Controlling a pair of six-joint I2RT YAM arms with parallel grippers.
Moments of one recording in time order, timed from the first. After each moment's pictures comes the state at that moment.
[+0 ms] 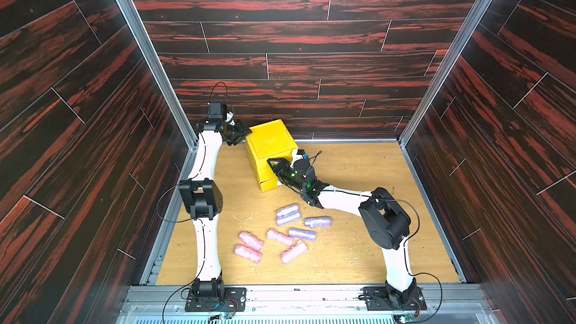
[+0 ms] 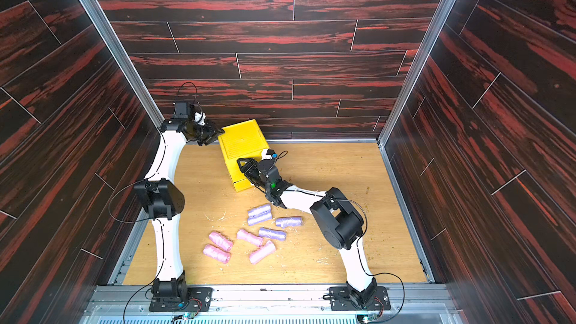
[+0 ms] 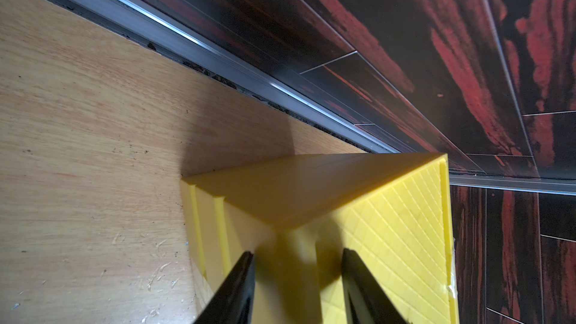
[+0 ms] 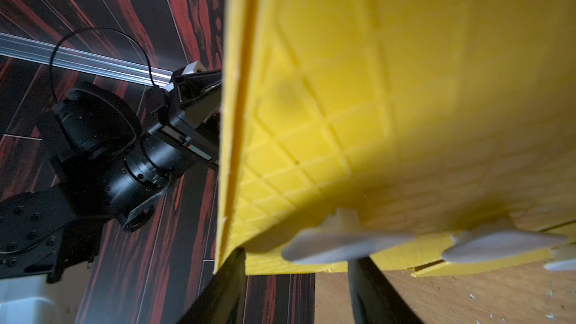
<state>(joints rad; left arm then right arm) 0.02 2.36 2.50 -0.97 0.47 -0.57 0.80 2.07 1.39 0.54 -0.05 1.30</state>
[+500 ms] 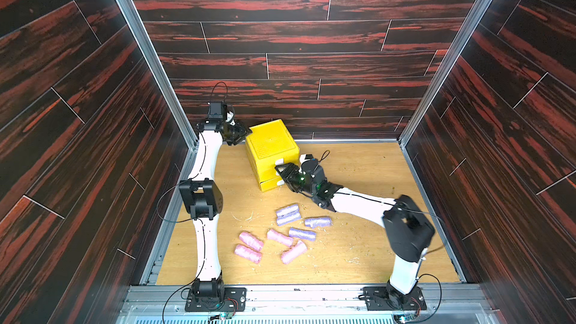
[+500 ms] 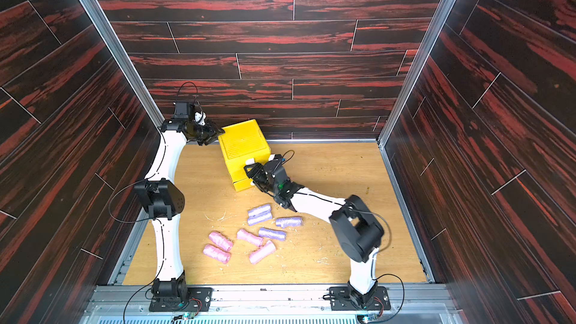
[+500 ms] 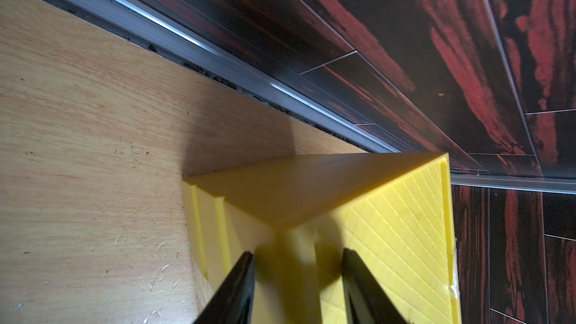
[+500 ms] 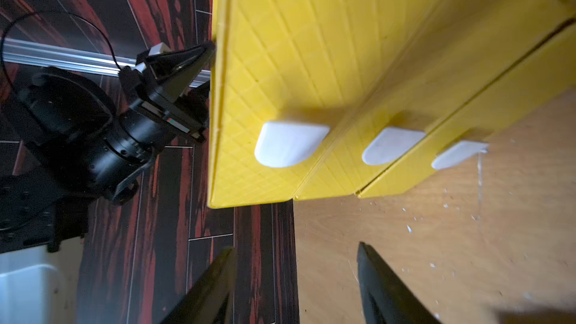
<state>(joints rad) 0.02 2.36 2.50 -0.97 0.47 -0.56 0.79 1.78 1.26 0.18 -0.07 1.31</state>
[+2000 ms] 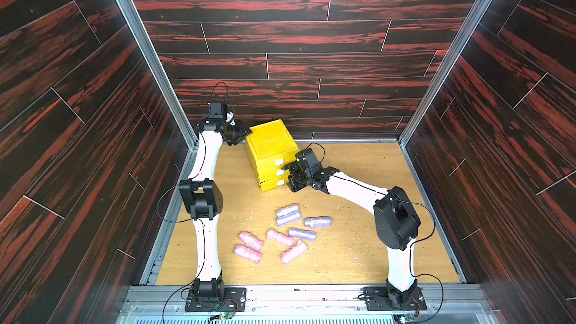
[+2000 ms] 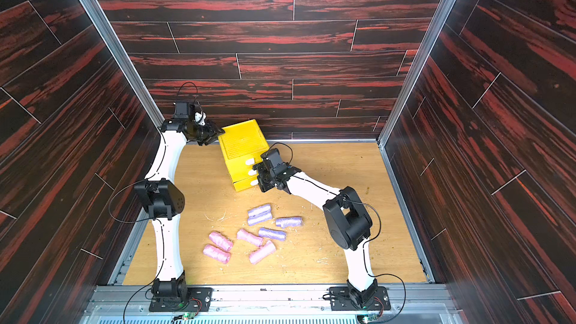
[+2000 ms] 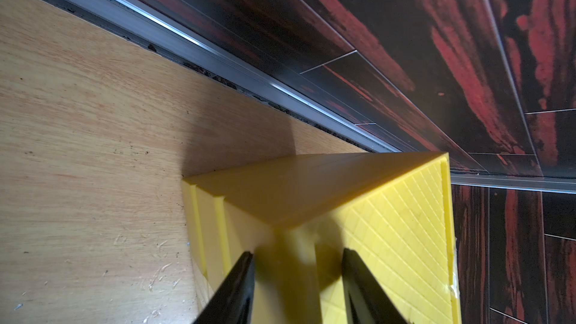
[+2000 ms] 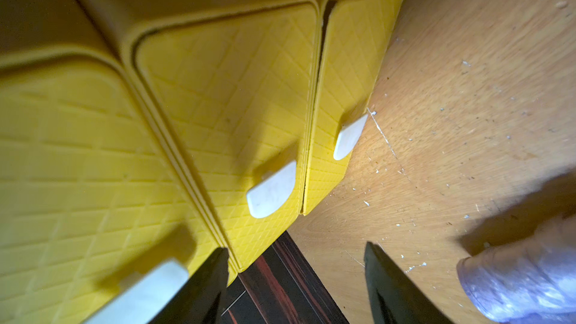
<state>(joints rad) 0.02 2.36 2.50 -0.97 0.47 -0.56 0.73 2.02 1.56 -0.23 -0.13 1.72</state>
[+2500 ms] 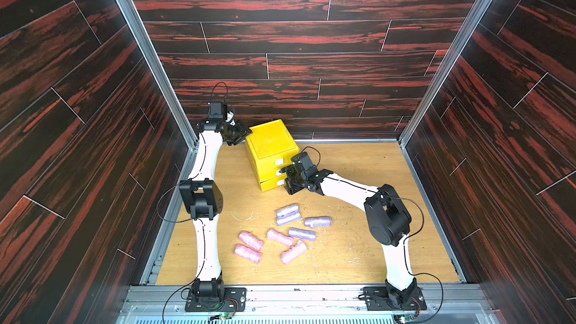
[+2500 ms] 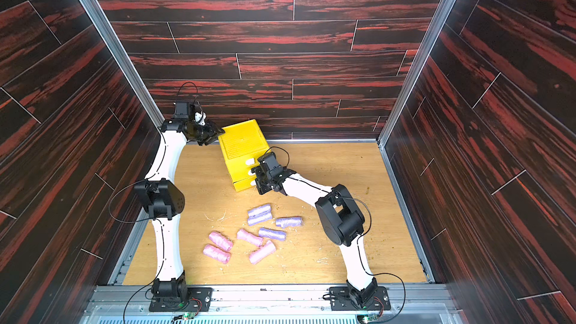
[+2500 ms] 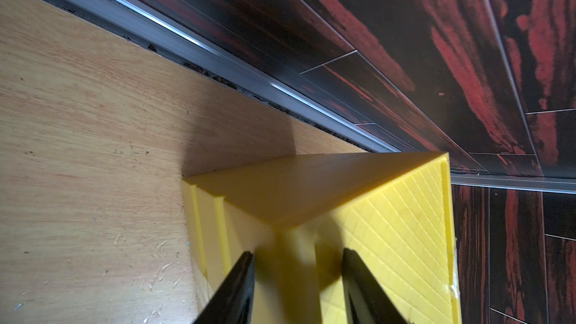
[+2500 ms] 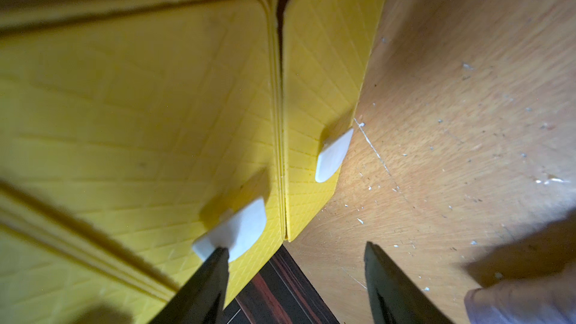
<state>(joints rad) 0.02 2.36 2.50 -0.97 0.47 -0.56 0.75 2.09 1.58 -0.19 -0.11 1.75</state>
